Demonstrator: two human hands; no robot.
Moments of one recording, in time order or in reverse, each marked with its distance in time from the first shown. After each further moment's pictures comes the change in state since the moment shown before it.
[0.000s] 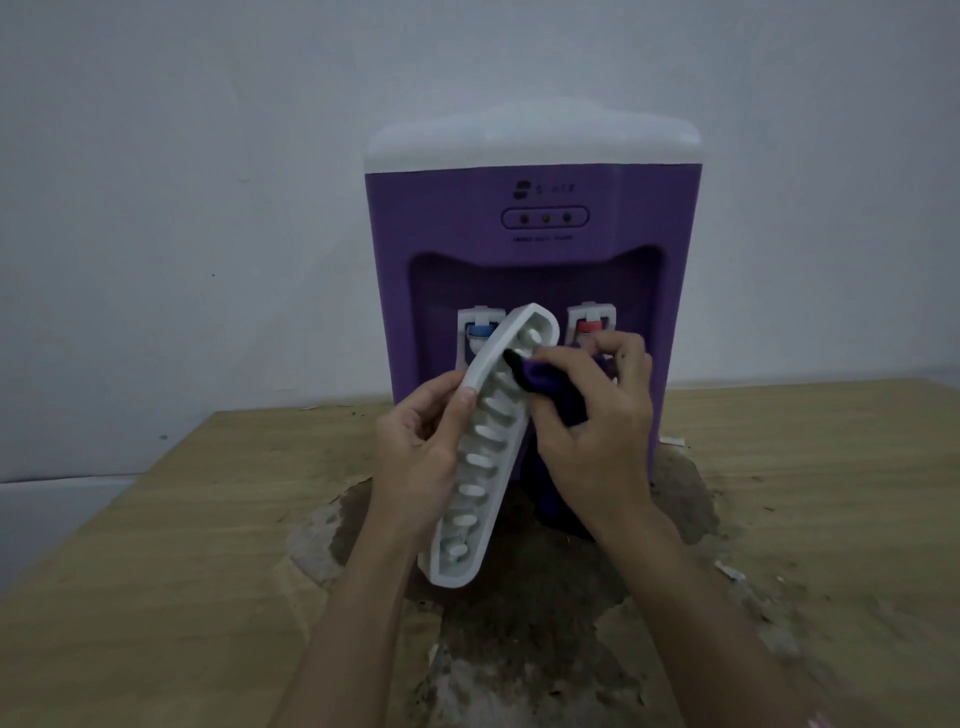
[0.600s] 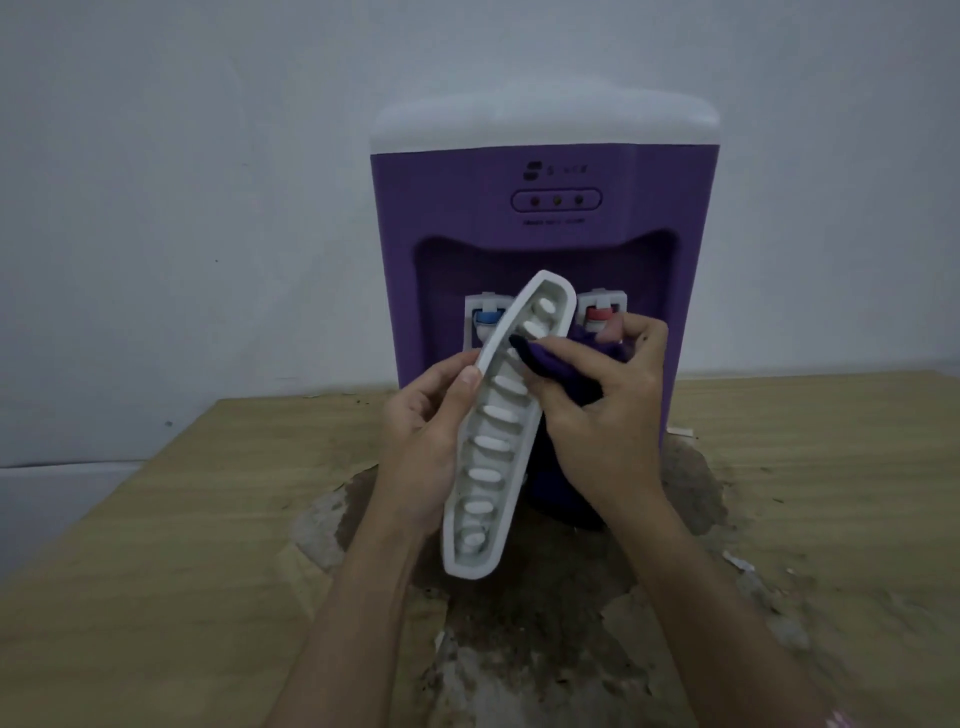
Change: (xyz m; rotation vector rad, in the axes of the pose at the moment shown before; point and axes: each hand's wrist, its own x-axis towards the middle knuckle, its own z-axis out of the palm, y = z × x) left_hand -0.001 0.005 0.001 -0.136 -0.062 -0.058; right_hand 0.003 -0.005 0.000 0.215 -0.045 0.153
